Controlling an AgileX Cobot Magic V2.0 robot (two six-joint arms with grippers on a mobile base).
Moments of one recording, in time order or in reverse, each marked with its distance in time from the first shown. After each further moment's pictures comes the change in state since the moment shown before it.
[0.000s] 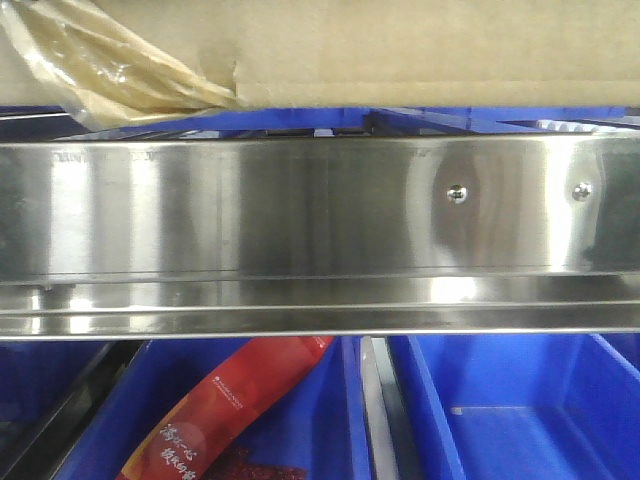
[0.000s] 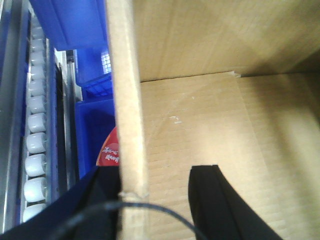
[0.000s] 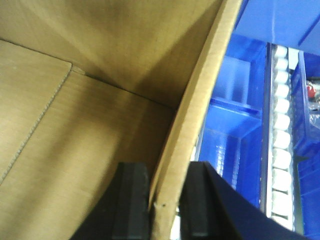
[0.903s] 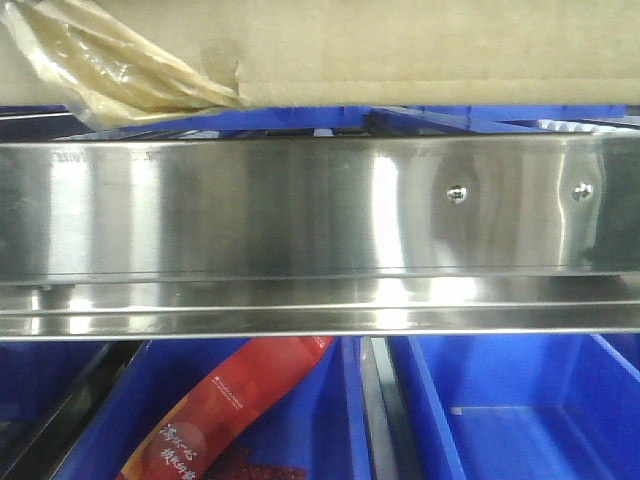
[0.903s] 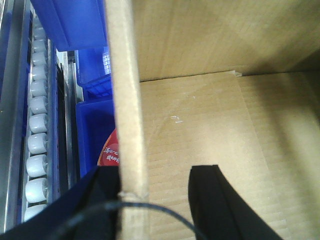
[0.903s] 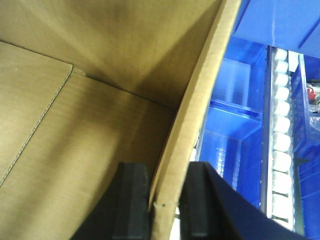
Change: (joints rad) left arm 0.000 0.000 0.000 0.006 0.000 -0.002; right arm 0.000 0.000 0.000 0.000 -0.007 0.000
